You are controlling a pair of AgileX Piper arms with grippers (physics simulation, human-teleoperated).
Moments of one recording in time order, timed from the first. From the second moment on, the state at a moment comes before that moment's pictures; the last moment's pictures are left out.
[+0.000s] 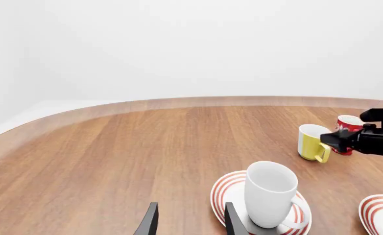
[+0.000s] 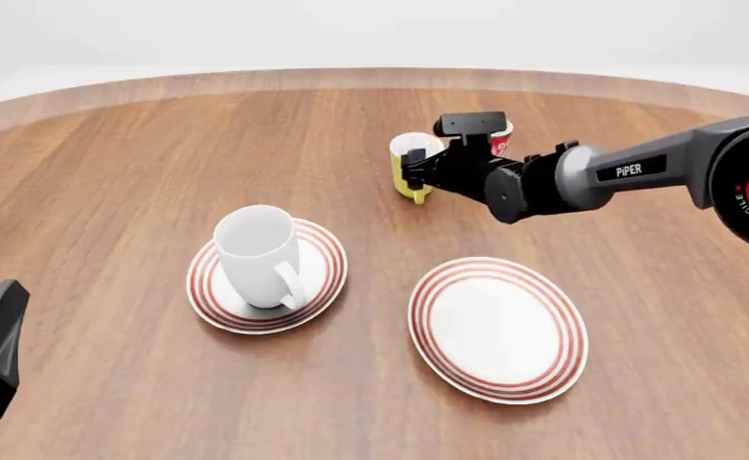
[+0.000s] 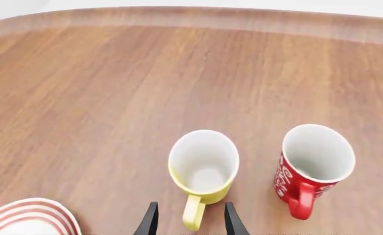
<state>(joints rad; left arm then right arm) 0.00 0.00 0.00 0.00 0.00 0.39 2.11 -1.29 -0.34 0.14</state>
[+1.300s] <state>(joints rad) 0.00 0.00 0.00 0.00 0.00 0.39 2.20 -1.36 -0.30 0.15</state>
